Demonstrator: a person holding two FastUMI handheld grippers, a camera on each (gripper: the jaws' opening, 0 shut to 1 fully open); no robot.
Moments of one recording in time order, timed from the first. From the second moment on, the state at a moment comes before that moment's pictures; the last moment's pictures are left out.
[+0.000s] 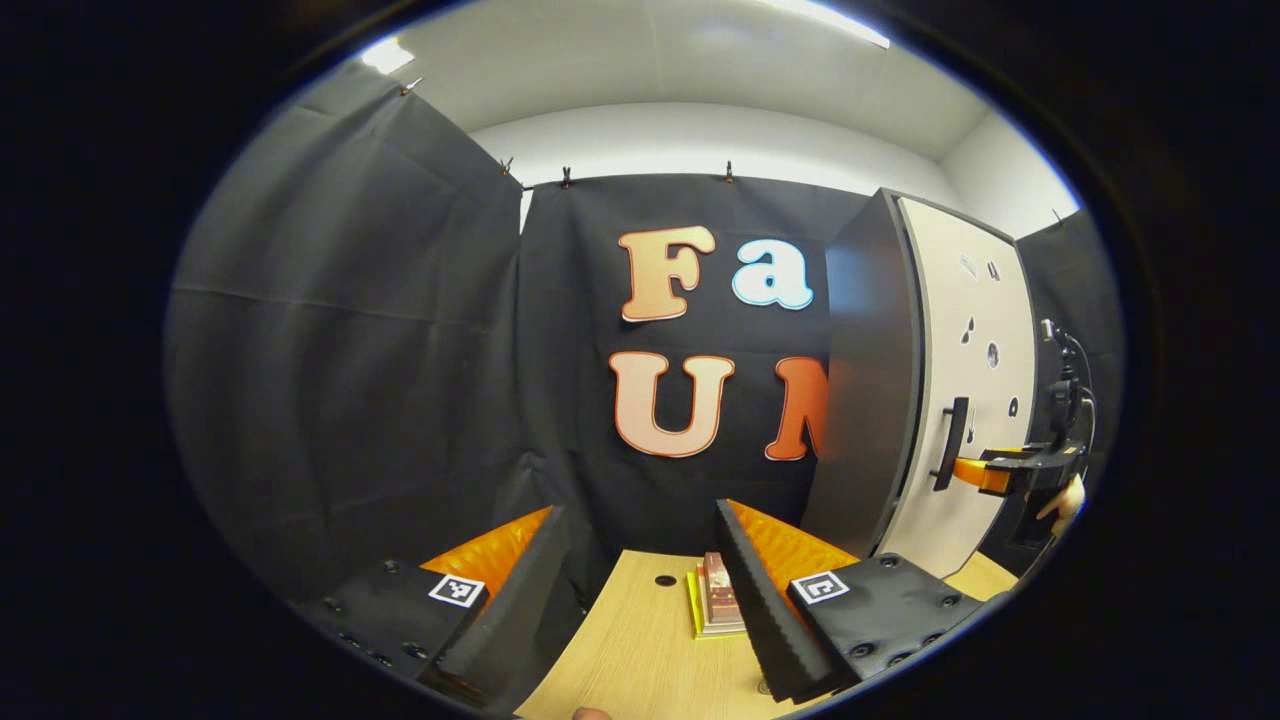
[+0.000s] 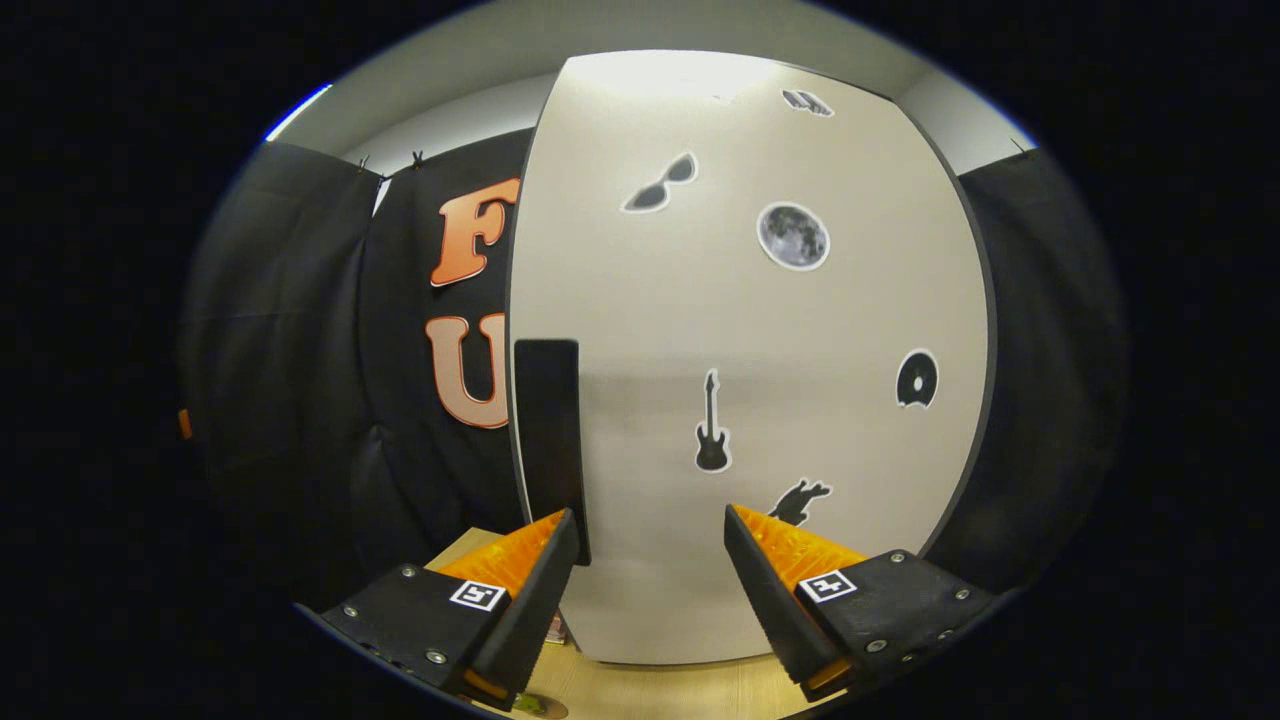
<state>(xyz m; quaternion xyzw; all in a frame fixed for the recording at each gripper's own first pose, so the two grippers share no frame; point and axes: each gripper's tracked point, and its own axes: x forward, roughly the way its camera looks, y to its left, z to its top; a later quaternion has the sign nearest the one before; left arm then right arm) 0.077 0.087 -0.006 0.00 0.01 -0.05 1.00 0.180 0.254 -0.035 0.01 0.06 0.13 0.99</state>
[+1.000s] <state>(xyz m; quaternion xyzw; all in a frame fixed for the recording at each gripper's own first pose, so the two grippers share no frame) 0.065 0.035 0.090 0.01 -0.05 -0.08 1.00 0.014 0.067 0.120 -0.02 -0.02 0.08 1.00</state>
